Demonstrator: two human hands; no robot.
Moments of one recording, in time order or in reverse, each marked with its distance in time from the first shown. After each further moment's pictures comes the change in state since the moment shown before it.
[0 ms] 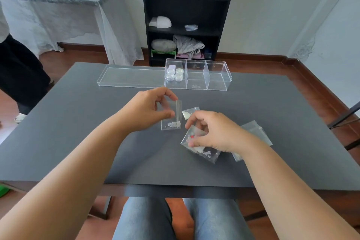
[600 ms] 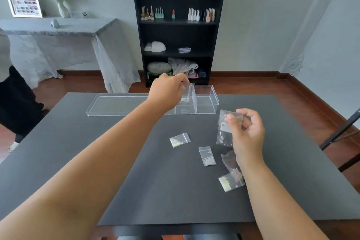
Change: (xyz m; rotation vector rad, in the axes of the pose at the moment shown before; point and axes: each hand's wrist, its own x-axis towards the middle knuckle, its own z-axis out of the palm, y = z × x) left_hand 0.143 0.039 0.020 0.436 0.287 0.073; right_hand 0.004 0.070 -0.030 0.708 1.061 -0.113
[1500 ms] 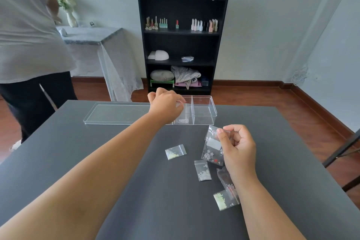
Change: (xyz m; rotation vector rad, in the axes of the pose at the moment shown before) left_hand 0.017 -0.016 0.041 0.129 -0.063 -0.092; right_hand 0.002 0.005 0.004 -0.164 -0.059 -0.054
